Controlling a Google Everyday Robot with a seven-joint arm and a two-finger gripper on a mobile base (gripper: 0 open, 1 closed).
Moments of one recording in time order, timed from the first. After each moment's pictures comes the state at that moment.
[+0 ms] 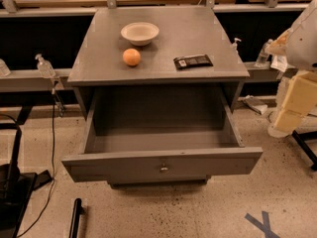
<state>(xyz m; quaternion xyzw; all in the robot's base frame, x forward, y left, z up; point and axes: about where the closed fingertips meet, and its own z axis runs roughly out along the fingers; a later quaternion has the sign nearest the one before) 0.438 -0.216 0.978 -0.60 0.78 -0.04 0.16</state>
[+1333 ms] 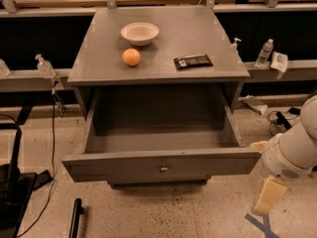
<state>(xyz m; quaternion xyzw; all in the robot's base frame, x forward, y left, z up) 0.409 -0.262 0.711 -0.59 0.80 0.05 0.13</state>
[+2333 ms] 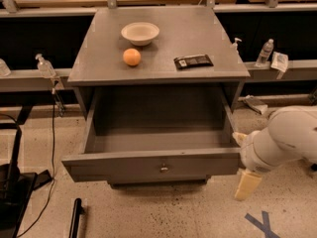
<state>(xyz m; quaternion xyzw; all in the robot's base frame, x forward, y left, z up) 0.456 -0.236 0.689 -0.62 0.76 -0.03 0.17</state>
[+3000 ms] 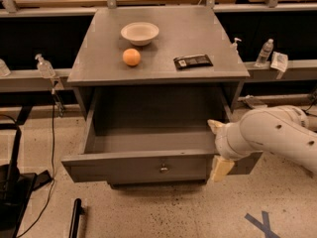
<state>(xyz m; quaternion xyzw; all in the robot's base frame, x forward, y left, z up) 0.526 -0.183 0.669 -0.67 0.70 -0.06 0.24</state>
